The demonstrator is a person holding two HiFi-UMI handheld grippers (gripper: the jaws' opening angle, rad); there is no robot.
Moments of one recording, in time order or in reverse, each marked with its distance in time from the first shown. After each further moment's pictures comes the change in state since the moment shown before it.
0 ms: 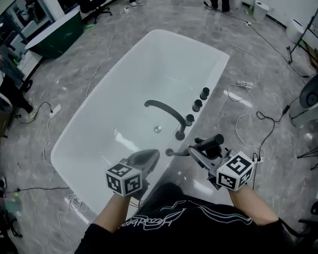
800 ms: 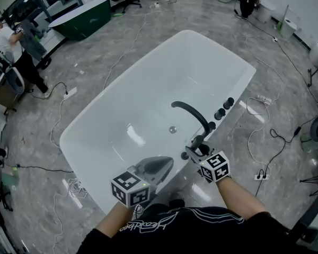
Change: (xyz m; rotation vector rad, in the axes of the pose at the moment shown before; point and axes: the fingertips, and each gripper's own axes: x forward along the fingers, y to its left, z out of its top) left arm -0.048 -0.014 0.010 0.009 -0.102 -0.003; right arm 0.128 -0.022 -0.119 -0.129 0.232 0.017
